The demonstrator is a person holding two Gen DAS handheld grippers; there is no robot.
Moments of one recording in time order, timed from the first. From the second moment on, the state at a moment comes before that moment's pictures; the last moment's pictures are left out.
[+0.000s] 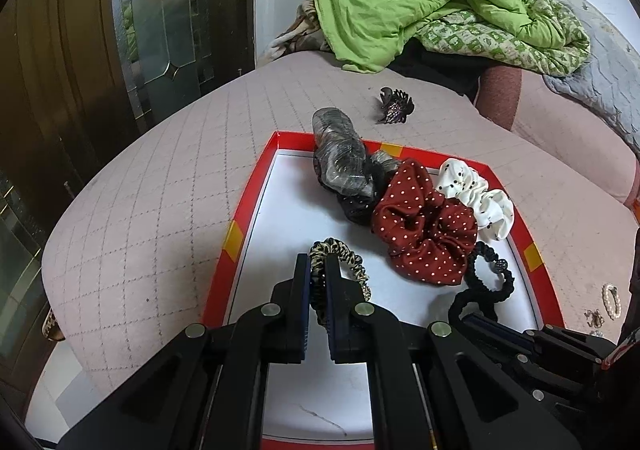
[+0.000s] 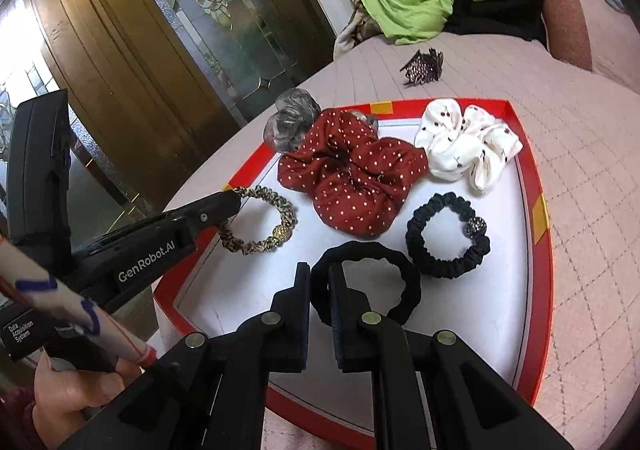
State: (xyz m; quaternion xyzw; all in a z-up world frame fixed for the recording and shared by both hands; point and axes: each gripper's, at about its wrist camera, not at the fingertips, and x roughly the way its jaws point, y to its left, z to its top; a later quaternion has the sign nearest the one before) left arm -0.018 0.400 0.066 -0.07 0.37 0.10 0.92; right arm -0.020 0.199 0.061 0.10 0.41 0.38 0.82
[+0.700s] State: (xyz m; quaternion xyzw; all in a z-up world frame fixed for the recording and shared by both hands) left arm -0.009 0.403 0.061 -0.08 0.38 0.11 0.92; right arm -0.019 0.197 0.057 0.12 0.42 0.39 0.81
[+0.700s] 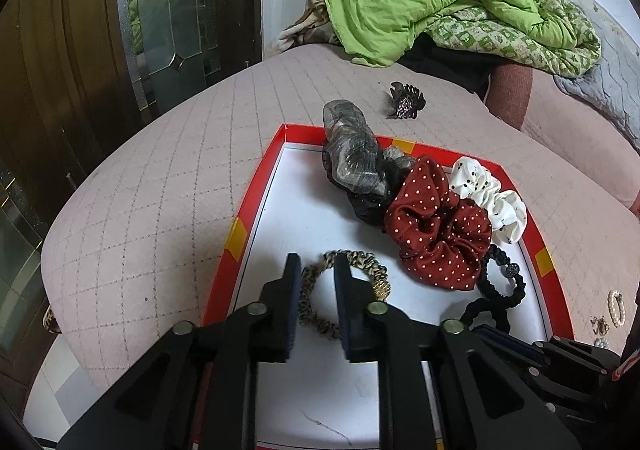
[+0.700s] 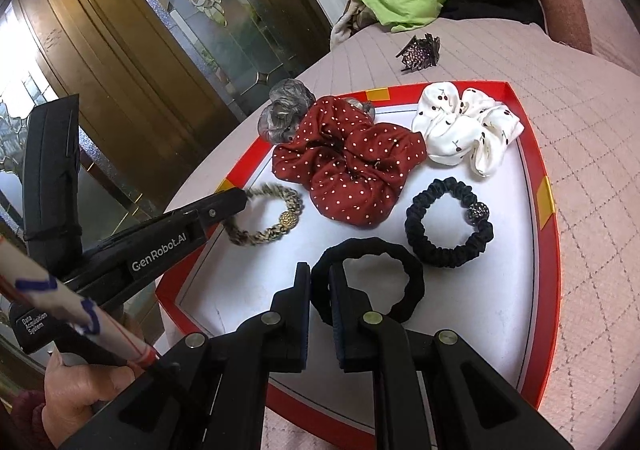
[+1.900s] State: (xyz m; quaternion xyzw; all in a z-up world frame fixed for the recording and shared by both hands) left arm -0.026 0.355 0.093 -0.05 0.33 0.07 0.94; right arm -0.029 0.120 0.102 0.19 0.36 0.35 0.84
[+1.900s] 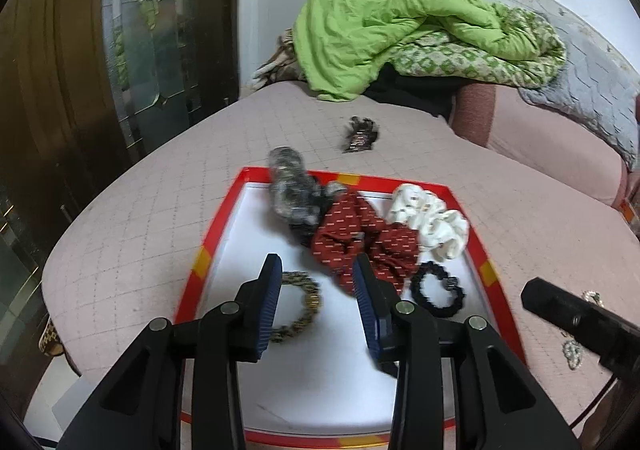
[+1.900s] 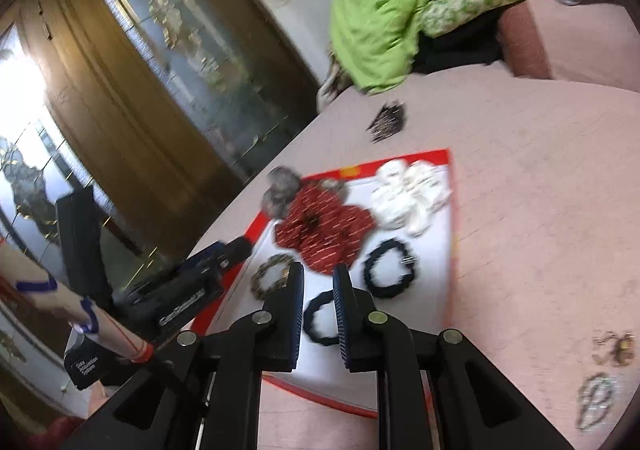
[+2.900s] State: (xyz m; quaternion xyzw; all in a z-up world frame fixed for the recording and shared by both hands) left arm -0.007 0.084 0.047 0.08 0.43 -0.26 0.86; right arm -0.033 -0.160 0.080 0.32 0.36 0.10 0.87
